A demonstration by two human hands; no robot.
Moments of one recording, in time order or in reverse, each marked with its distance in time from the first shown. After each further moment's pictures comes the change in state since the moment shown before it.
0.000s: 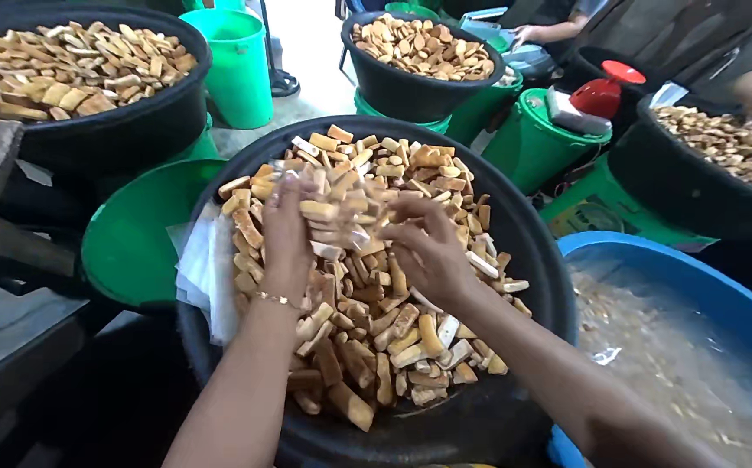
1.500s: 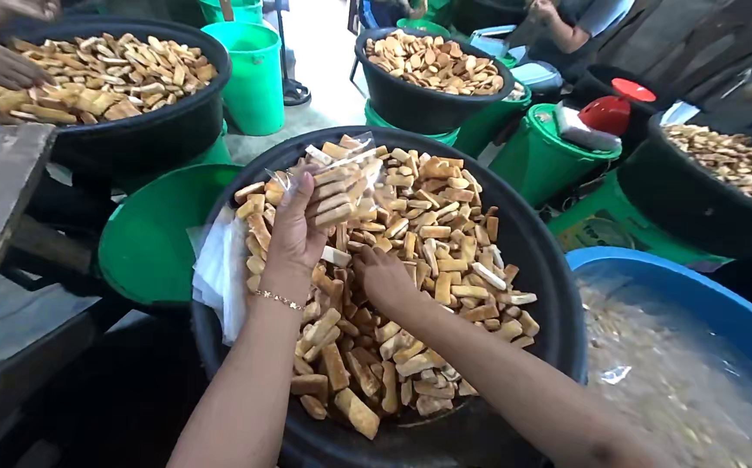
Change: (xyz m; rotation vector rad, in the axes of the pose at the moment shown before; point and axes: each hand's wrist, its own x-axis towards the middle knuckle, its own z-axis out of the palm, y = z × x) left_hand 0.013 0.009 -0.006 -0.412 -0.155 -0.081; right_hand 0.022 -0.007 0.074 -0.329 -0.812 0.507
